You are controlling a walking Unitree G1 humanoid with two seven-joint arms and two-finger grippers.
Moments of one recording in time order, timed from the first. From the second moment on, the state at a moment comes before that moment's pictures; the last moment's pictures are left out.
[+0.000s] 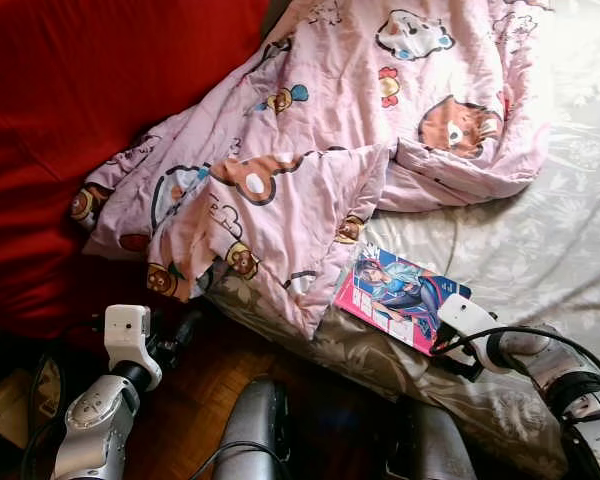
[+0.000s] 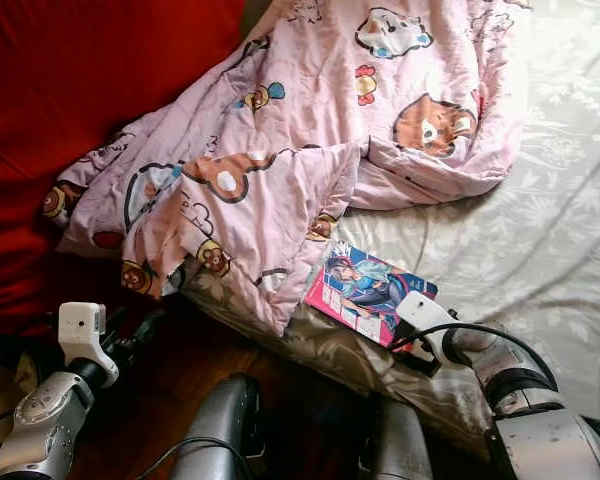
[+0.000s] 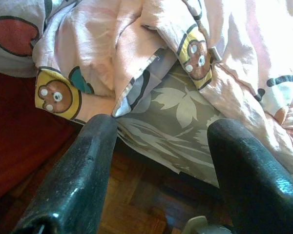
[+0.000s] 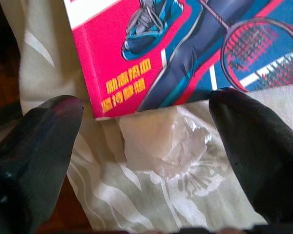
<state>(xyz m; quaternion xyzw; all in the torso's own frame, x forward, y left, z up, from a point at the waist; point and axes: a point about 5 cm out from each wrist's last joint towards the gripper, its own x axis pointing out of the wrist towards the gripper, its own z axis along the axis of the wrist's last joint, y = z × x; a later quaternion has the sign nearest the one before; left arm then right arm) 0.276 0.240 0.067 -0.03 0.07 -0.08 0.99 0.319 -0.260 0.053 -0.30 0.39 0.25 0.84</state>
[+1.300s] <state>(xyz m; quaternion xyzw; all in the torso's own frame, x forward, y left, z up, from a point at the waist) 0.264 0.243 0.060 -0.03 0.09 -0.07 0.99 0.308 -0.266 0.037 -0.33 0.42 0.20 0.82</state>
